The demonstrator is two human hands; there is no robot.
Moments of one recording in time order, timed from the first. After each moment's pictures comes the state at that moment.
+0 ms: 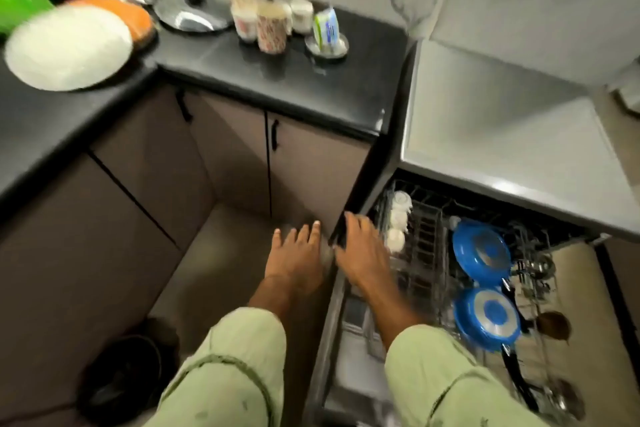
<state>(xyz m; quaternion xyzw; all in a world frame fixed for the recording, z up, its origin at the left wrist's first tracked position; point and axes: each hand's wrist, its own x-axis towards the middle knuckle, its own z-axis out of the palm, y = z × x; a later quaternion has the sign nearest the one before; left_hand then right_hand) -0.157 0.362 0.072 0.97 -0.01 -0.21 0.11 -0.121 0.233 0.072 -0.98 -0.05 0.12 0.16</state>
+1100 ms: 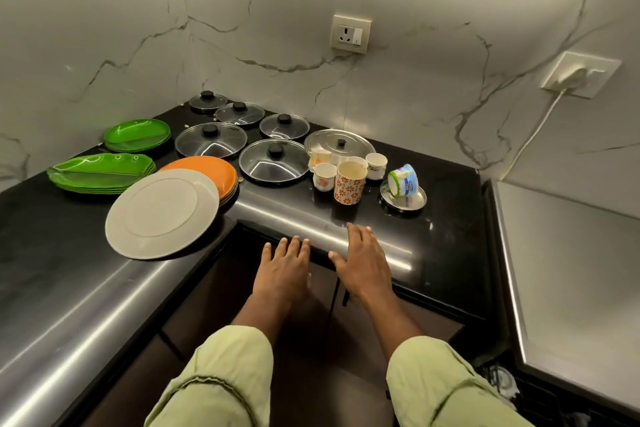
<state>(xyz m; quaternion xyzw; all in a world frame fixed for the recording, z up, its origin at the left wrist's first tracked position) 0.079 0.617 0.162 0.99 0.06 -0.08 0.06 0.143 0.475 0.157 -0.97 -0.14 0.01 0.21</state>
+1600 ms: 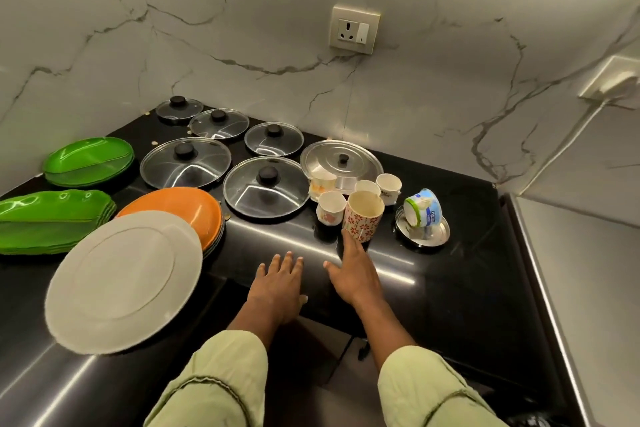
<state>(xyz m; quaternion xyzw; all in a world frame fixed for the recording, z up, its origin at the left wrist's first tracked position) 0.219 0.703 0.123 0.98 0.01 -0.20 0.07 0.267 0.555 0.135 -0.94 -0.06 0.10 0.31</state>
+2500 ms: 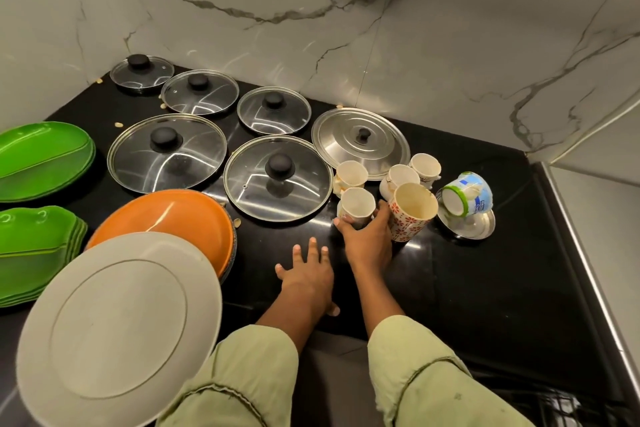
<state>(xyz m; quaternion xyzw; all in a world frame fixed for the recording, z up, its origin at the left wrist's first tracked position) 0.306 0.744 0.108 0.92 -0.03 -0.38 0.09 0.356 0.646 0.092 -0.87 0.21 -0.06 0.44</state>
